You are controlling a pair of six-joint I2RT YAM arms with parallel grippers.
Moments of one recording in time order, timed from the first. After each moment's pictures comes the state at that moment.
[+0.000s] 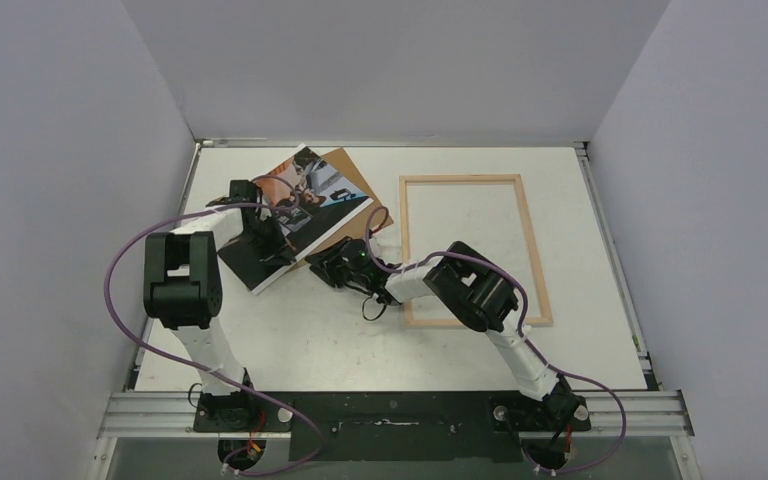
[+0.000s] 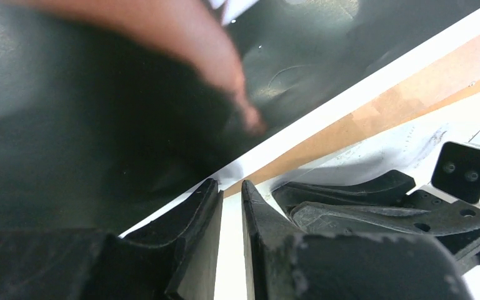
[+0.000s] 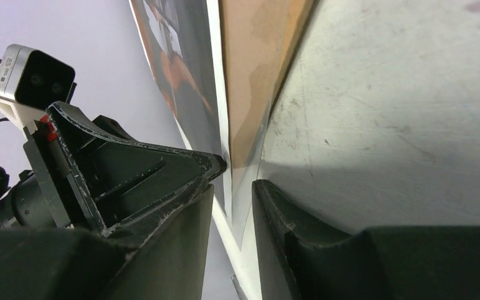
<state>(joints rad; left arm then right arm) 0.01 1.87 1.19 -0.59 0.31 -0.46 0.91 2.30 1.30 0.55 0.04 1.64</state>
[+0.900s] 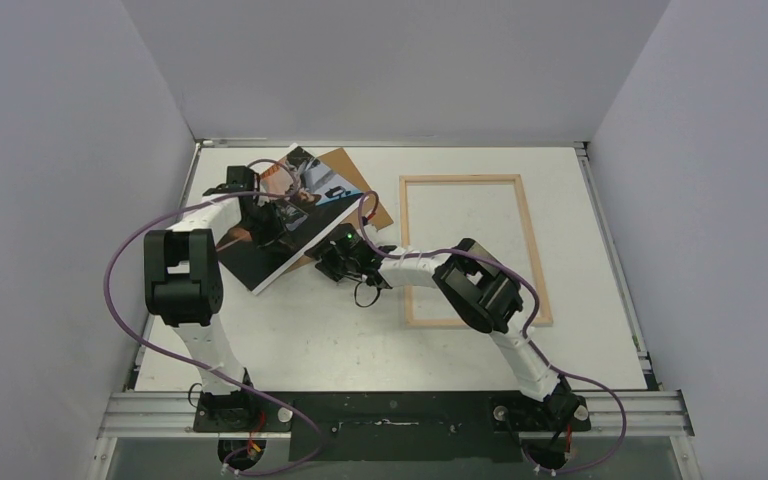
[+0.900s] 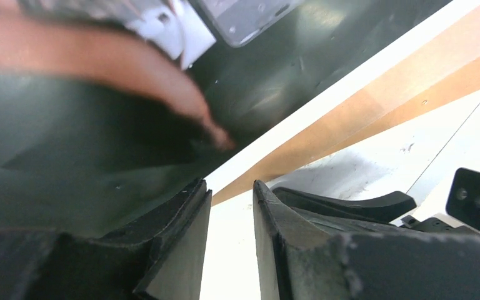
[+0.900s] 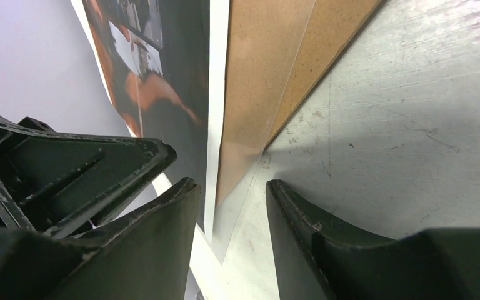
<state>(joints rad) 0.01 1.89 1.31 -0.65 0.29 -0.44 0.92 2.26 1.49 0.13 0.10 1.51</state>
